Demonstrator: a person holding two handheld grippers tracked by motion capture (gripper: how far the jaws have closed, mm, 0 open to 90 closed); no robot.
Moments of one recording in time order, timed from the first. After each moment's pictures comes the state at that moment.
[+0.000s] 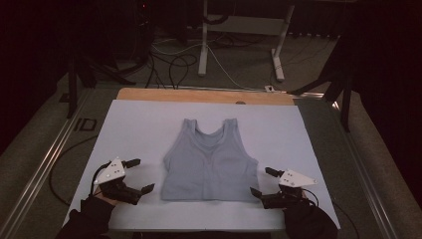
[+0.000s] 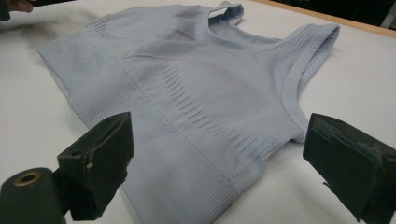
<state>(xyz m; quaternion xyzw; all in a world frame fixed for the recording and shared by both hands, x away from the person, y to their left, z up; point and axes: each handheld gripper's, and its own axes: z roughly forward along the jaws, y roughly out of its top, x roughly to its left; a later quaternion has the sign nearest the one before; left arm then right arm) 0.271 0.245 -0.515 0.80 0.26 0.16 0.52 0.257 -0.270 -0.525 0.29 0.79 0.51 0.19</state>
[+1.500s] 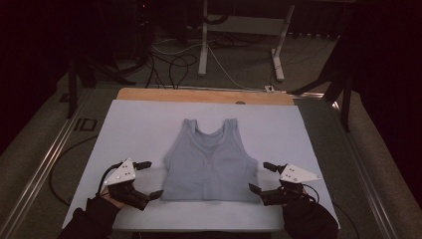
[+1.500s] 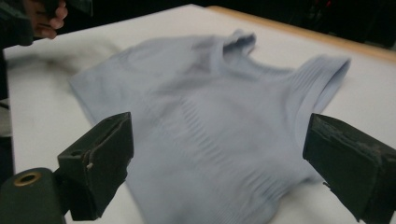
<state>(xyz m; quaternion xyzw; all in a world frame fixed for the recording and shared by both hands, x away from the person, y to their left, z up) 0.261 0.215 -0.493 0.82 0.21 0.13 0.52 0.258 -0.261 -0.493 0.27 0.77 0.54 0.20</state>
